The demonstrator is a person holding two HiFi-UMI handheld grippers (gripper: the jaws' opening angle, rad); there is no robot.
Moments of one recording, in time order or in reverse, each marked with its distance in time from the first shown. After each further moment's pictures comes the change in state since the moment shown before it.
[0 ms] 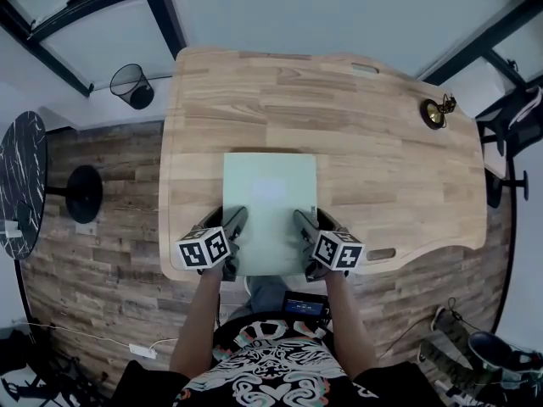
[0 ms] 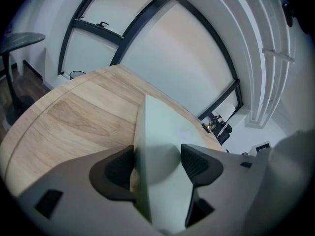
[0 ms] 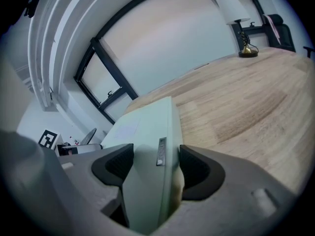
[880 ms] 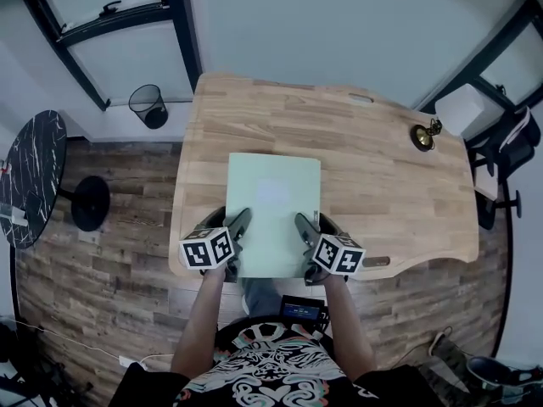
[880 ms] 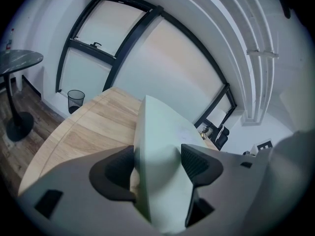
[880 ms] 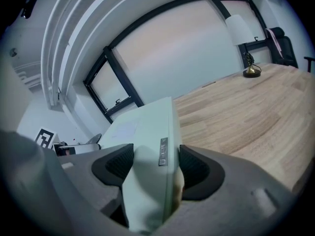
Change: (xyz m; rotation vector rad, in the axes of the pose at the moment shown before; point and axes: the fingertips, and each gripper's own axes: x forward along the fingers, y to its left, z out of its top) left arm -0.051 -0.034 0.030 0.070 -0.116 -0.019; right arm -0.041 0.046 0.034 -0.068 -0.124 0.022
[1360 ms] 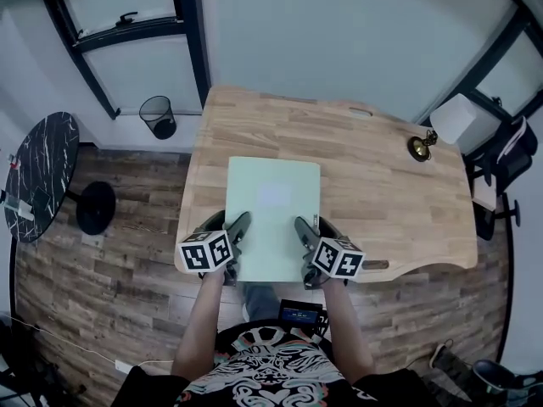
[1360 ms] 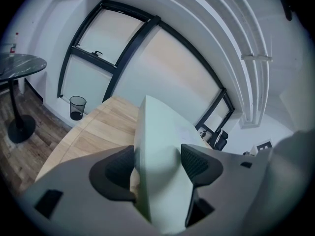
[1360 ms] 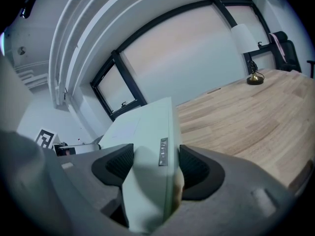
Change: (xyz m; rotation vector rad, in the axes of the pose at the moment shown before) left arm -0.044 -0.012 0.019 0.027 -0.089 0.000; right arm -0.024 0.033 0.008 -0.039 -0.041 0.039
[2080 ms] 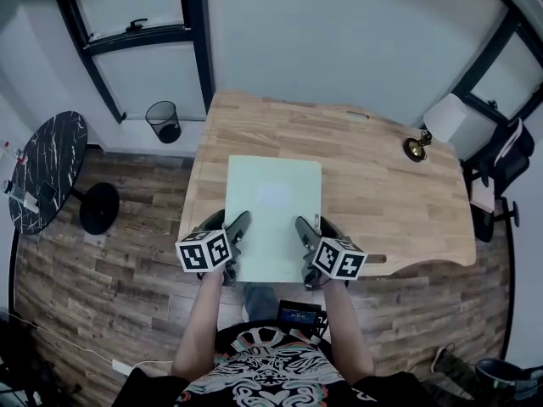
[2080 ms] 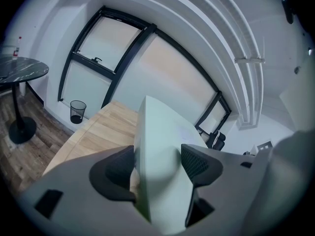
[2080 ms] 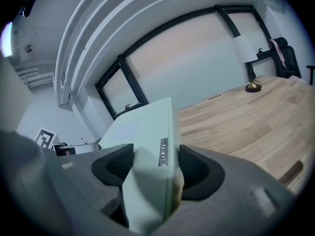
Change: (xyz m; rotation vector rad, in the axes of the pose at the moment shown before) left arm -0.042 -0.023 -0.002 0.016 -0.050 -0.014; right arm -0.043 0.023 0.002 -0.037 -0.039 0.010
